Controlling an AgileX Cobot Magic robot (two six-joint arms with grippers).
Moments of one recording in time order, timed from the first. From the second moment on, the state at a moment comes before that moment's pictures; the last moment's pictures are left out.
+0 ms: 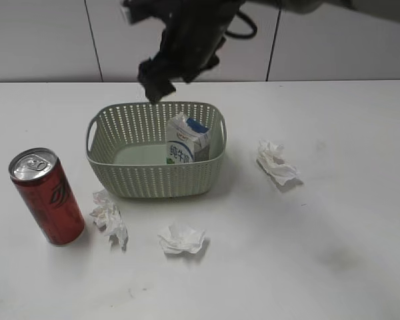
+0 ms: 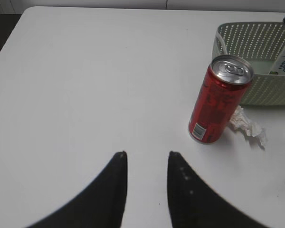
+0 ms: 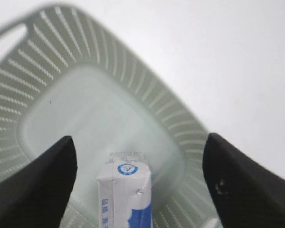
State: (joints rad) left arm -0.09 -0.01 -0.48 -0.09 1.08 0.08; right arm 0.68 2.22 -2.00 0.05 0.88 -0.18
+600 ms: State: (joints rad) left arm -0.09 -0.01 -0.48 -0.09 1.08 0.08; right arm 0.41 1.80 -1.93 0.00 1.15 -0.05
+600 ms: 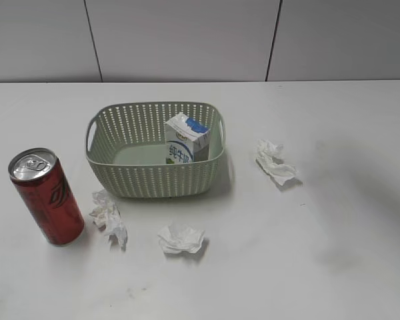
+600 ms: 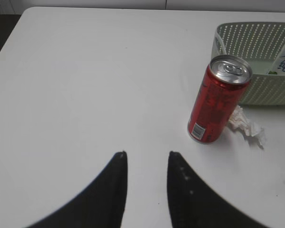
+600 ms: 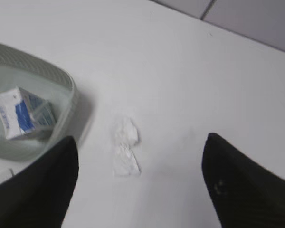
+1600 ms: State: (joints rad) left arm -0.09 -0.01 -0.48 -0.09 1.08 0.08; right arm 0.31 0.72 -0.71 0.01 1.04 0.03
